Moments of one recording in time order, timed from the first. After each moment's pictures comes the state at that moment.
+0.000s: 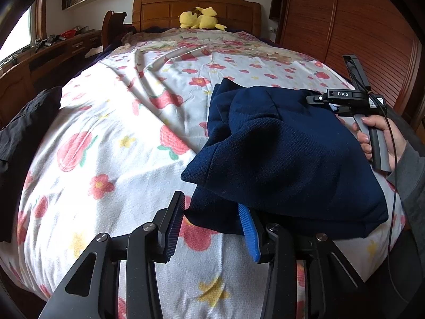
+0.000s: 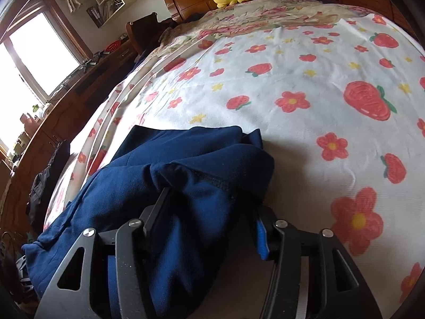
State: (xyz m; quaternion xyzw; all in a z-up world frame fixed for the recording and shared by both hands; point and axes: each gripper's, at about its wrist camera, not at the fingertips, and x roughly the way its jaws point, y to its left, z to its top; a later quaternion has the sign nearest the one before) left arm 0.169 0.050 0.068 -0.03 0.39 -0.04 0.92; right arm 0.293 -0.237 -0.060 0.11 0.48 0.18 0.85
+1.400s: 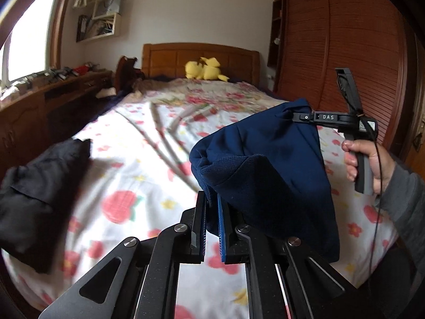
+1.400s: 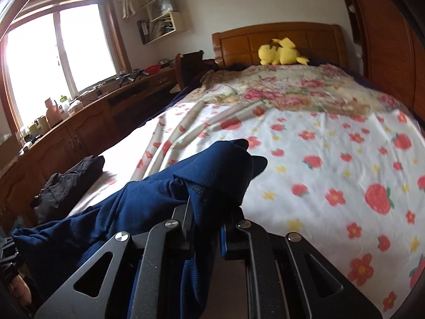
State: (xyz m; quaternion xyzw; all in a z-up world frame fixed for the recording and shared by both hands) left arm 0.104 0.105 0.134 -0.04 0.25 -0.03 0.97; right arm 0.258 -0.127 0.057 0.02 0.34 0.23 0.91
